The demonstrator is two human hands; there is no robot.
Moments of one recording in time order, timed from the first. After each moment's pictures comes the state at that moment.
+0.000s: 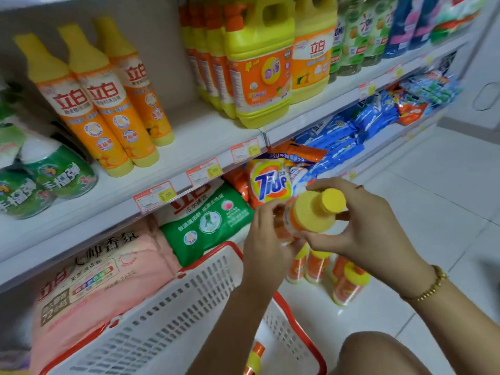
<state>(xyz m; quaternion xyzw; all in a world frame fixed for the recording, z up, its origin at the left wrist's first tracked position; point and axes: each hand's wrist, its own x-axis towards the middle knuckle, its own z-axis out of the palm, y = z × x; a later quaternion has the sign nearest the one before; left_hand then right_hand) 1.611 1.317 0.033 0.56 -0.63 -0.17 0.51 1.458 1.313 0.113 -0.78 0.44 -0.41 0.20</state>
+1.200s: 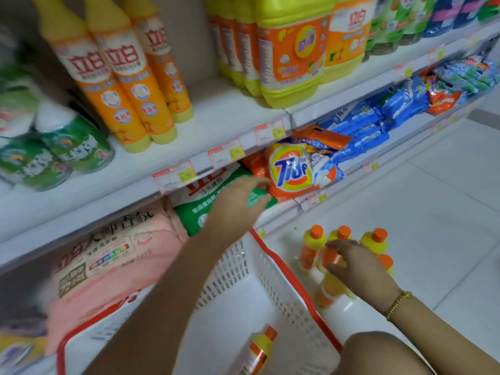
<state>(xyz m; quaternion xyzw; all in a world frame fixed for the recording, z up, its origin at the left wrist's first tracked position) 1.716 1.293 0.069 0.62 -0.71 -0.13 0.31 1.469 1.295 -0.031 -0.78 0.58 -0.09 0.21</state>
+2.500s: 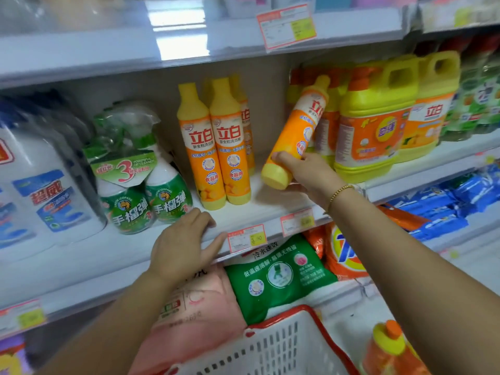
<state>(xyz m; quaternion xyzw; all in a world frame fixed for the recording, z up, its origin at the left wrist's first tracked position) 1.902 1.311 0.085 0.69 -0.66 0.20 0.22 1.702 1.154 0.166 -0.58 0.38 -0.42 0.59</state>
